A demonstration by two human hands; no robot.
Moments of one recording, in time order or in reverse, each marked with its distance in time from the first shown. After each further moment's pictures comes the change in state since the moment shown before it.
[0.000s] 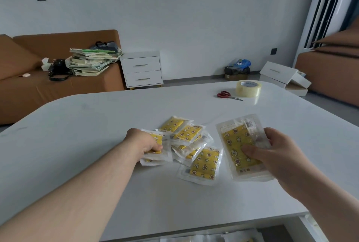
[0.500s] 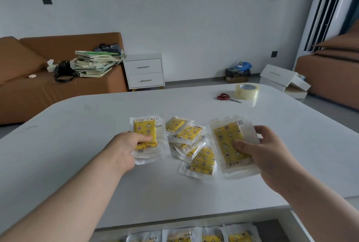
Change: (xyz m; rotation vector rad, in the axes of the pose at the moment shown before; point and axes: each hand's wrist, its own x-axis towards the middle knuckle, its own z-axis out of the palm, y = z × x) left_hand -0.049 -0.017 -0.045 -0.692 -0.249 -0.040; right_hand -0.017 -0.018 0.011 0.261 -0.015 0.059
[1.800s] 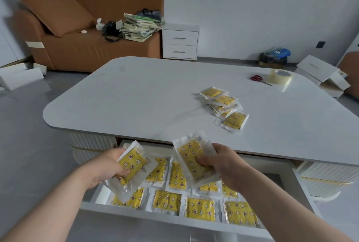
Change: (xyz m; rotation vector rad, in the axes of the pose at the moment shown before) left_hand -0.171 -0.100 -0.203 0.734 -0.026 -0.093; right_hand -0.148 0.054 0.096 -0.282 -0.525 0.370
